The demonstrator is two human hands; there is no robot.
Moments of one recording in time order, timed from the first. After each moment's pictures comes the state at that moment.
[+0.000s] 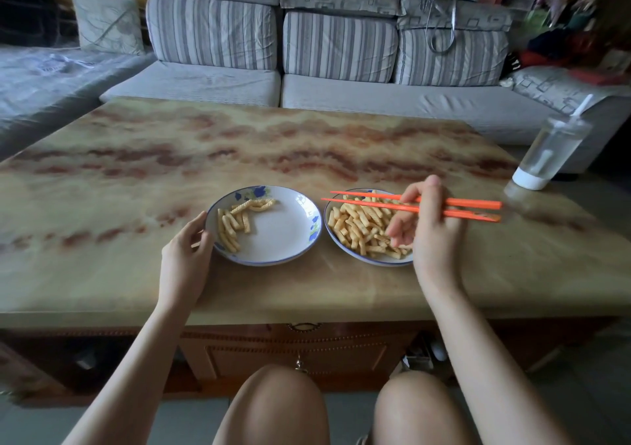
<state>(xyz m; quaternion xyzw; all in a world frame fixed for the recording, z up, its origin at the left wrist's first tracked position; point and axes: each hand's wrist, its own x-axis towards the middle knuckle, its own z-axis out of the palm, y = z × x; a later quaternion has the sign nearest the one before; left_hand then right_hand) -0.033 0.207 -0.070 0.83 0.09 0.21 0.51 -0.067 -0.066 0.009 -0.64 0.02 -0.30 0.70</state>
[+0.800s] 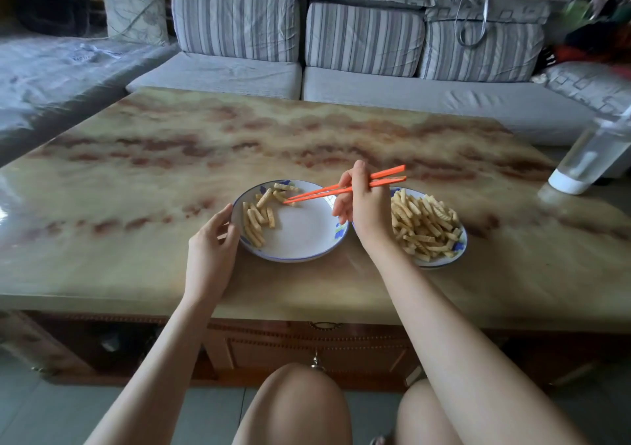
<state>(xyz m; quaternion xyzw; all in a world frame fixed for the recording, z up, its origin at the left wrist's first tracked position) -0.029 0.208 -0.072 0.82 0.10 0.22 0.52 0.012 0.009 -0.014 -0.70 -0.01 -0.16 0.70</state>
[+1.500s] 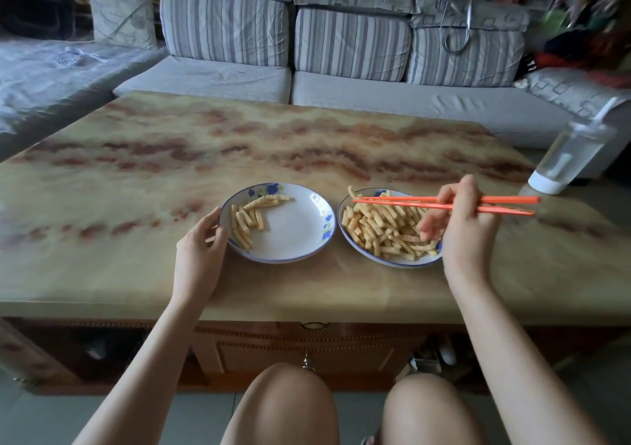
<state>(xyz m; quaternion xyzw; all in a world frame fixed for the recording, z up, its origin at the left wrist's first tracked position) -0.030 0.209 -0.073 0.83 0.10 0.21 0.51 -0.055 -0.081 0.010 -0.65 0.06 -0.33 0.68</state>
